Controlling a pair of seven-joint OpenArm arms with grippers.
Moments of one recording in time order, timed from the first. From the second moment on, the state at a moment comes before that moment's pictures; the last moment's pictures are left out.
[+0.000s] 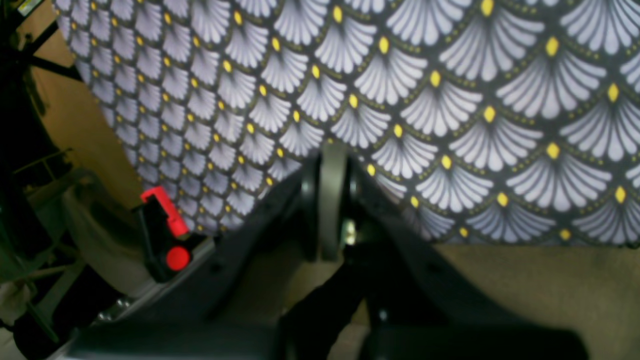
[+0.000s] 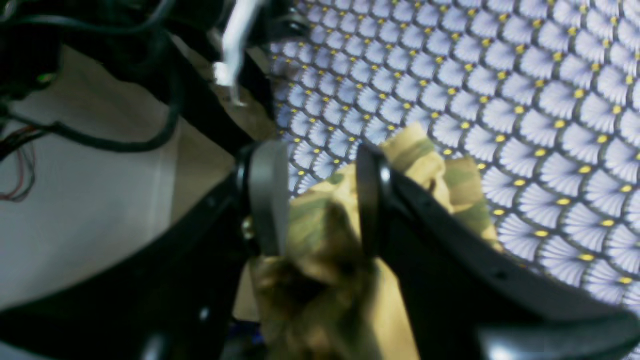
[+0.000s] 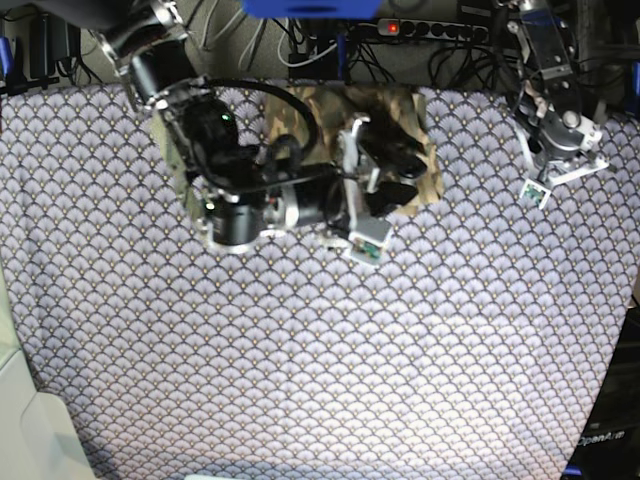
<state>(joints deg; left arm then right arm) 13.7 -4.6 -24.2 107.6 21.8 -40.7 57.3 10.3 5.9 -27.3 98.5 50.7 39.5 -66.6</state>
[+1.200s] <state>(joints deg) 11.8 -4.6 -20.4 104.0 22.1 -40.7 53.8 1.1 14.3 -34.2 86.8 50.7 39.5 -46.6</state>
